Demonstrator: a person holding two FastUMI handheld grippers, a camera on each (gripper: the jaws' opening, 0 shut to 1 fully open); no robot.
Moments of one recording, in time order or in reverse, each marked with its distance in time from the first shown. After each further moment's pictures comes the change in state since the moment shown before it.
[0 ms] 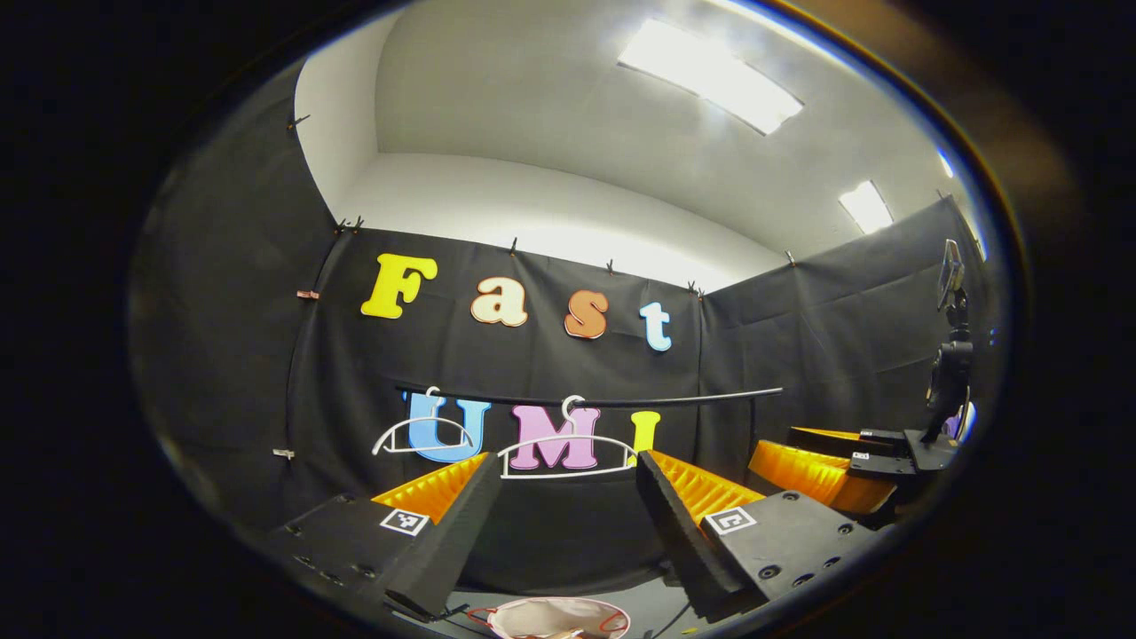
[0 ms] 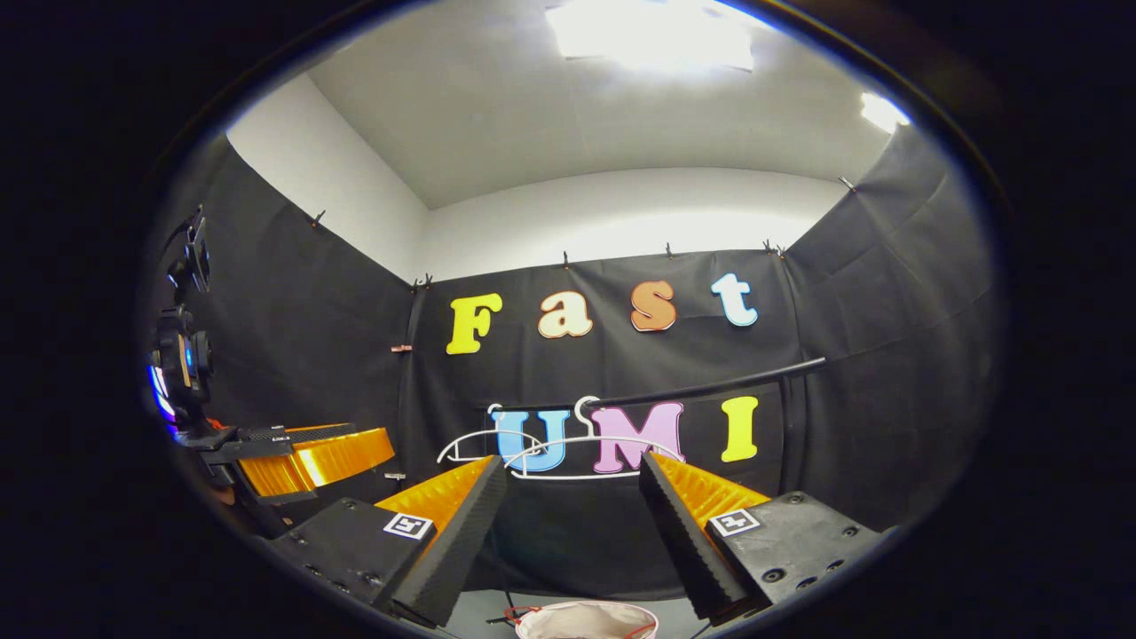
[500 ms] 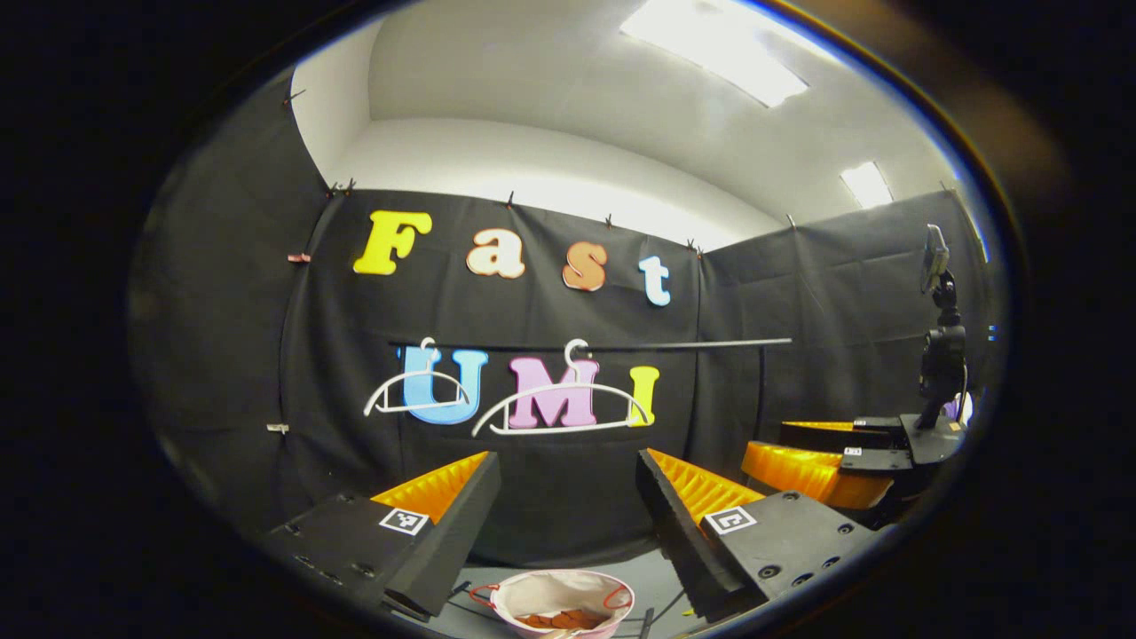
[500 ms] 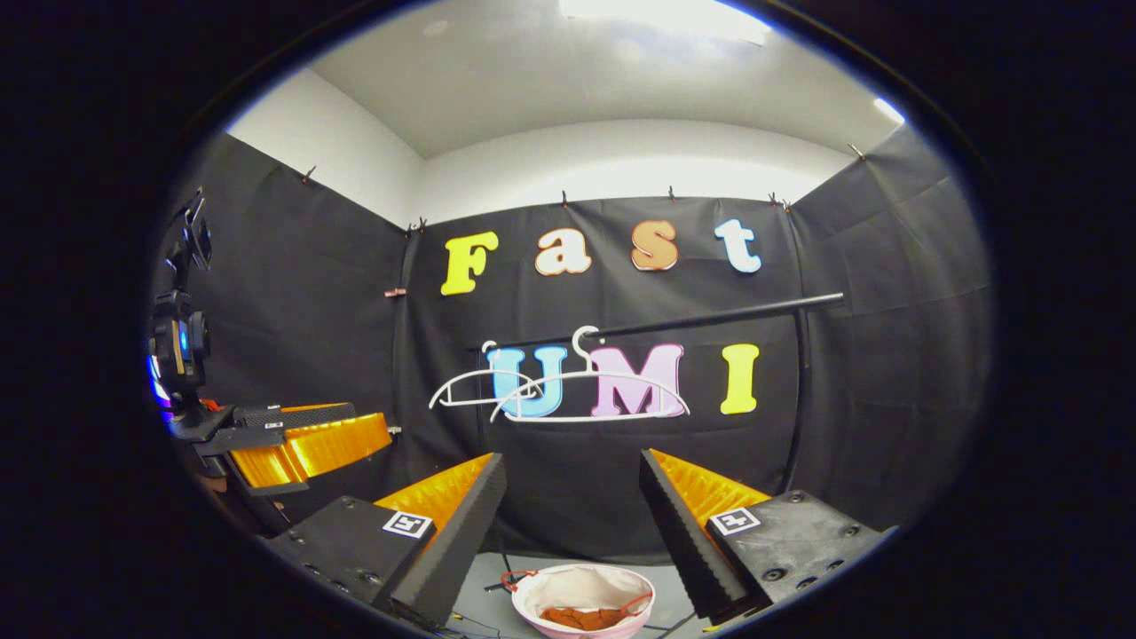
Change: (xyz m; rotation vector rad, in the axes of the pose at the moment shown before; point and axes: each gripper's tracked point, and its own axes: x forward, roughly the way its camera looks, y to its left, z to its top) left arm 0.011 0.017 -0.045 0.013 0.103 0.004; right arm 0.011 0.003 -0.057 -0.021 0.163 0.001
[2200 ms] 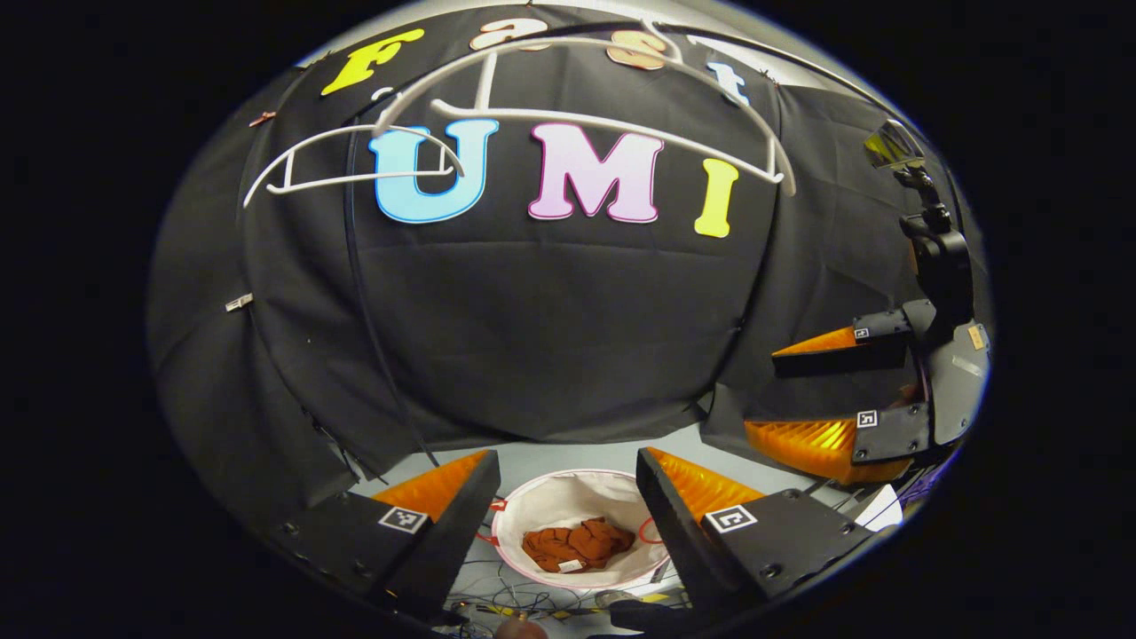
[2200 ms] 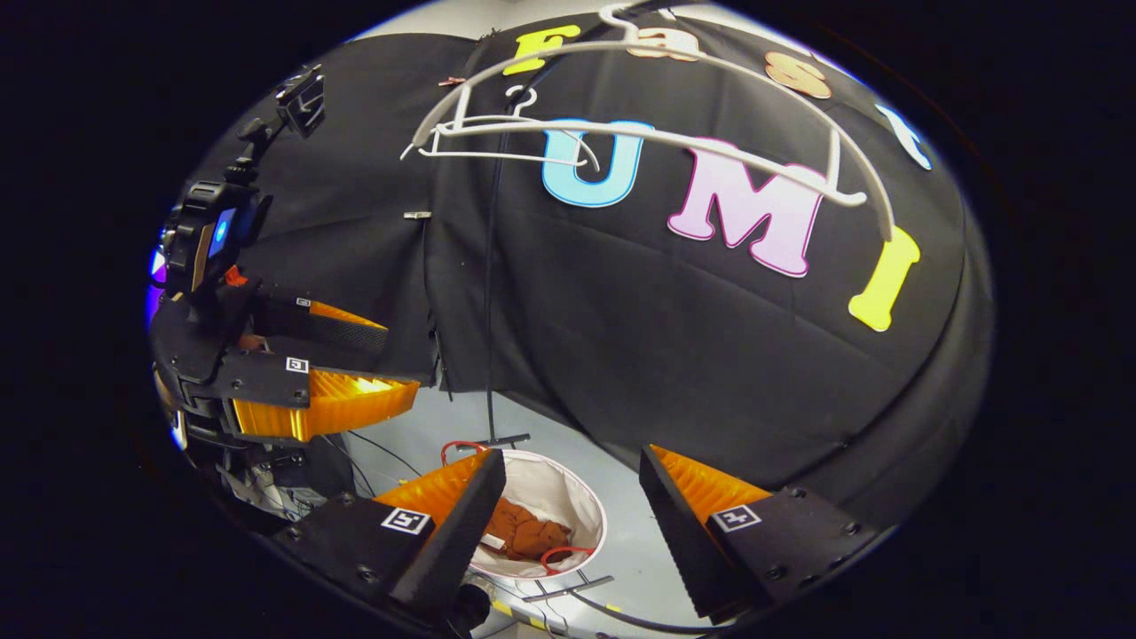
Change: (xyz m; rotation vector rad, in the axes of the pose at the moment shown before) left arm 0.206 0.045 -0.326 -0.042 0.683 0.071; right arm 0.224 -0.088 -0.305 -0.249 0.691 0.323
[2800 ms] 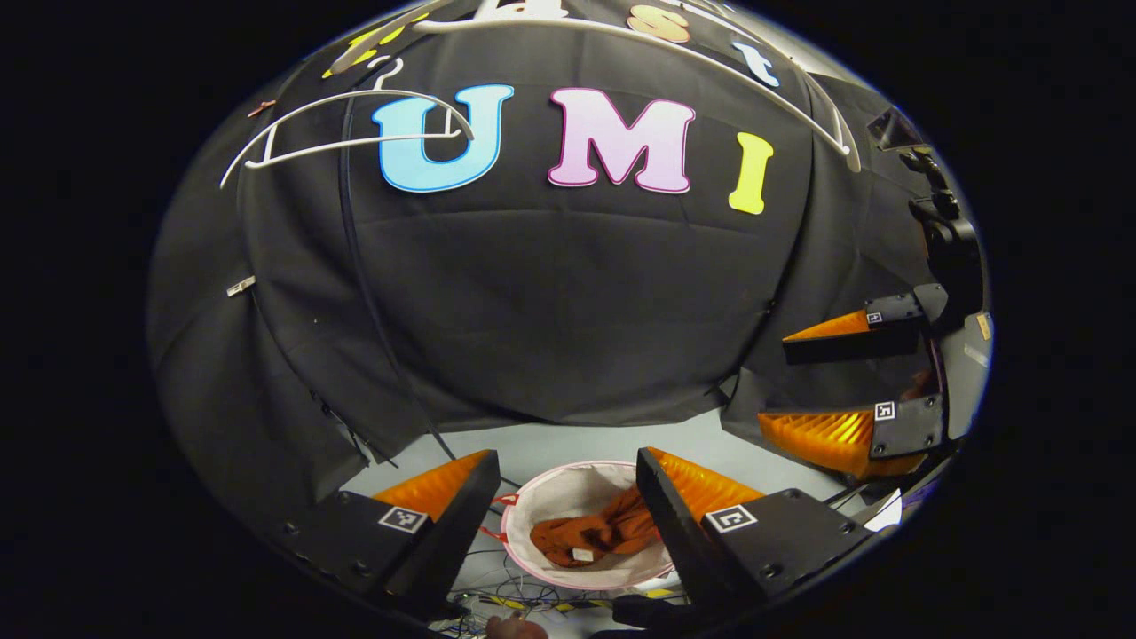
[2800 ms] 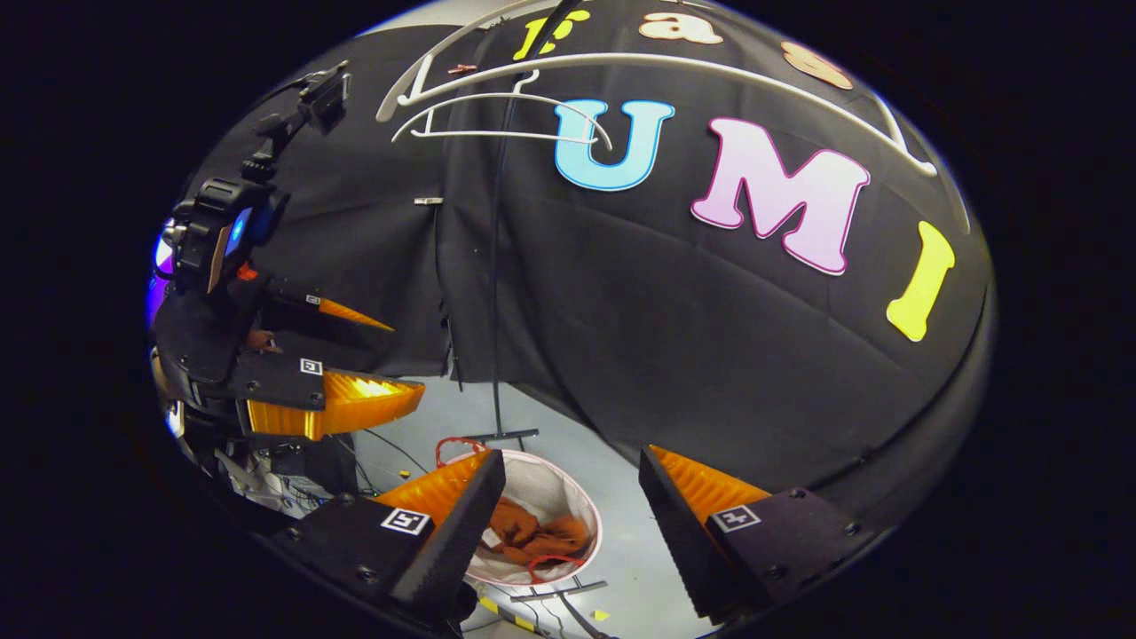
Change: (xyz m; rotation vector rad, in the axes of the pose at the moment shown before) left arm 0.076 0.019 -0.008 -0.035 0.117 0.076; right arm 0.076 -0.034 -0.008 -0.030 0.055 0.109
